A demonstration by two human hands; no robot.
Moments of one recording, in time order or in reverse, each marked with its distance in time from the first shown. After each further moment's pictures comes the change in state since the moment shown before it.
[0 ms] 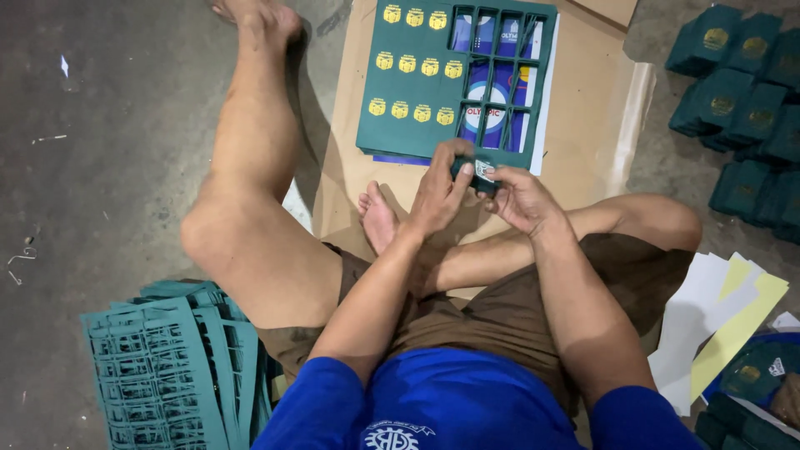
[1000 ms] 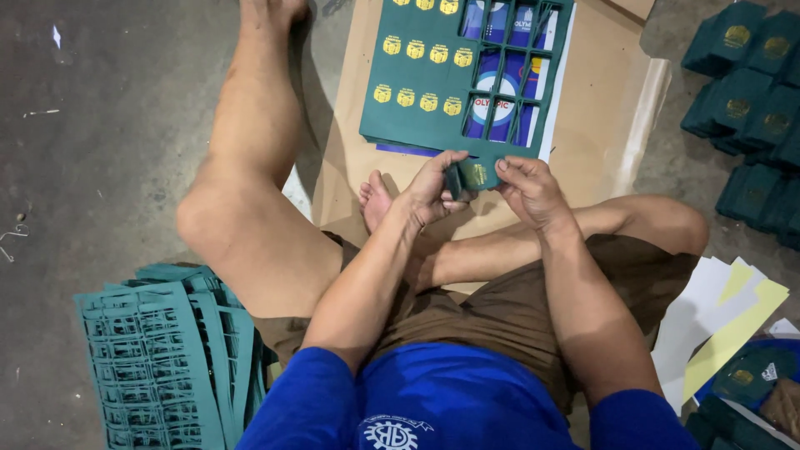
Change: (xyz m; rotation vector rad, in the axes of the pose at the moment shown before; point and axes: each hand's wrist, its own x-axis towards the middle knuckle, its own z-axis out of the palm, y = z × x) left_hand 0.007 -0.060 -0.004 -1.270 -0.287 -1.156; right_hand -0.002 0.005 -0.009 -0.131 -0.110 -0.303
